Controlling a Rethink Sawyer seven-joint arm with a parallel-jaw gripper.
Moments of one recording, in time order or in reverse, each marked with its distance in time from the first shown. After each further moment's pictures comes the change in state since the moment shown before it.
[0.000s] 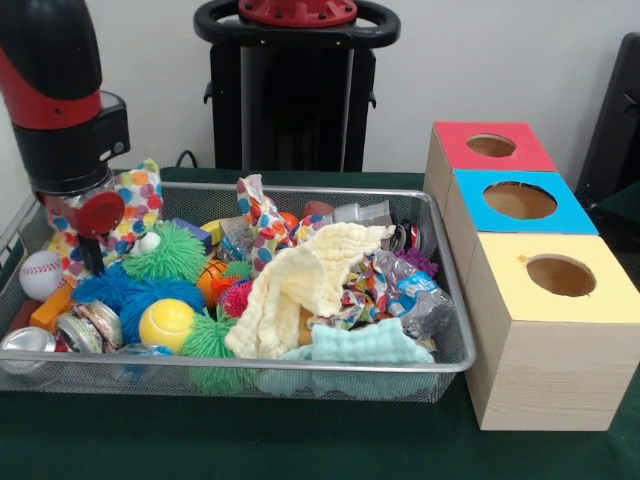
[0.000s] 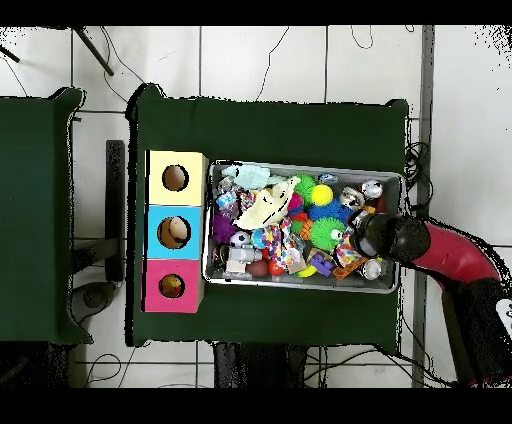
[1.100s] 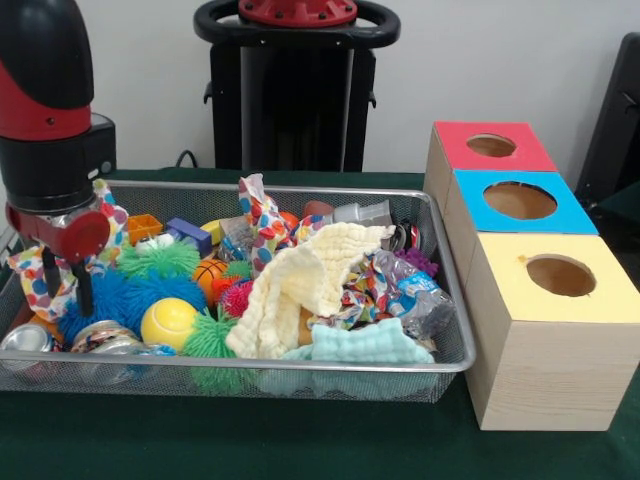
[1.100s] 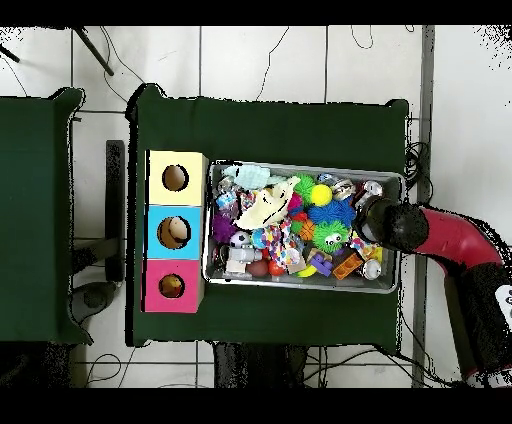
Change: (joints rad) arm -0.026 0.018 0.094 -0.061 -0.126 -0.056 0.000
